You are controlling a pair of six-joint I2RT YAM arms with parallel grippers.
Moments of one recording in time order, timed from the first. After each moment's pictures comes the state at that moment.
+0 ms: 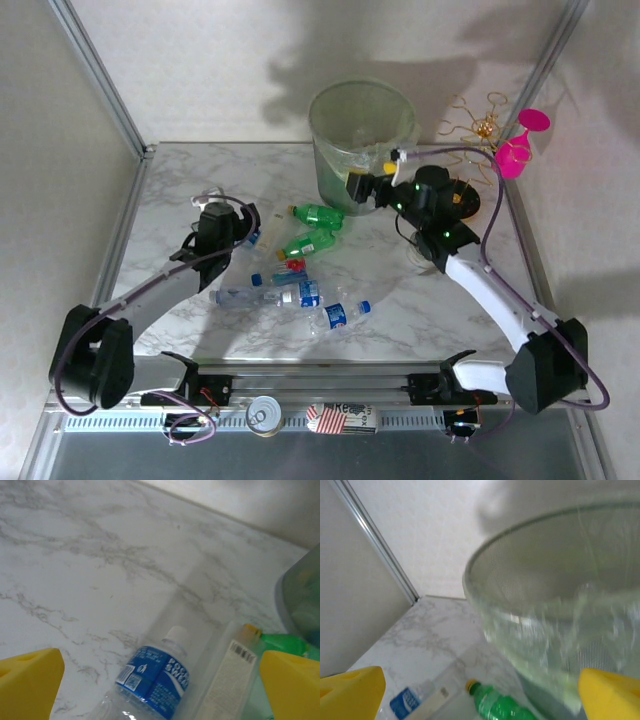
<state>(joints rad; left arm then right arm) -0.31 1.31 0.73 0.03 -0.35 -0.52 0.46 1.24 1.00 0.08 -0.15 0.29</state>
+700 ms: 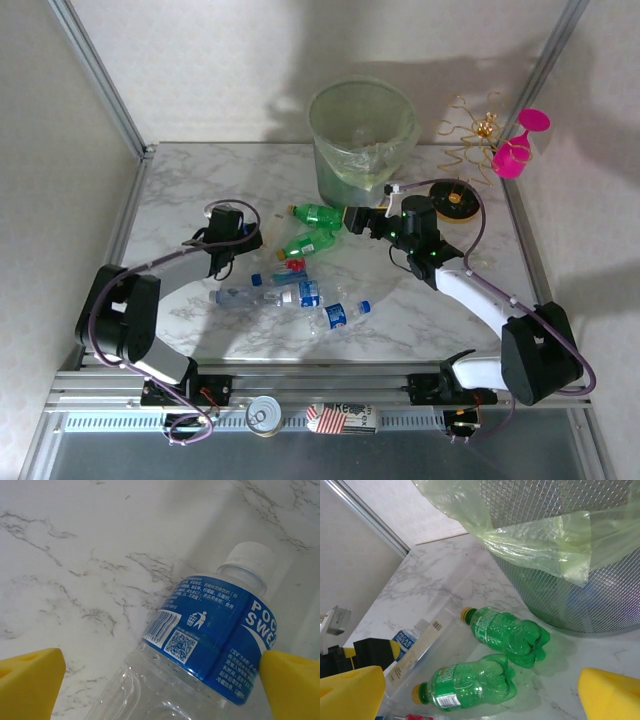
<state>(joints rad) -0.26 1.55 0.77 -0.08 -0.22 -0.53 0.47 1.31 0.77 0.18 -0.21 0.46</state>
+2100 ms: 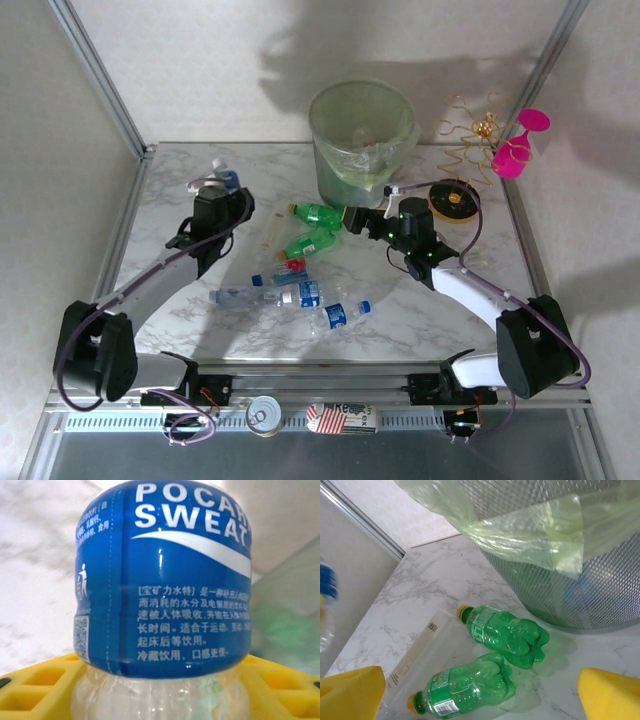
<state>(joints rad) -0.32 1.33 0.87 0.03 -0.24 -0.64 0.47 1.35 0.75 0.24 -0.19 0.50</state>
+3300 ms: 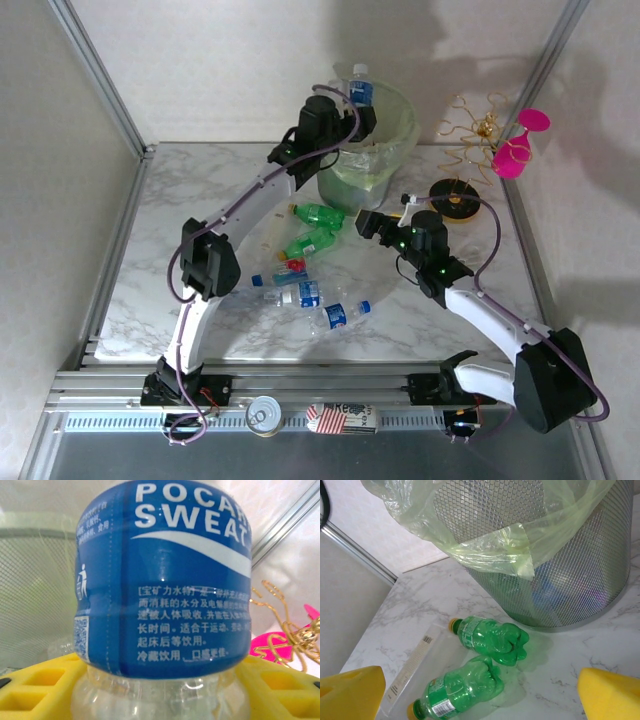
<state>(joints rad) -0.59 2.25 2.27 -0.17 0.02 -0.52 0.47 1.16 0.64 0.21 -0.07 0.55</state>
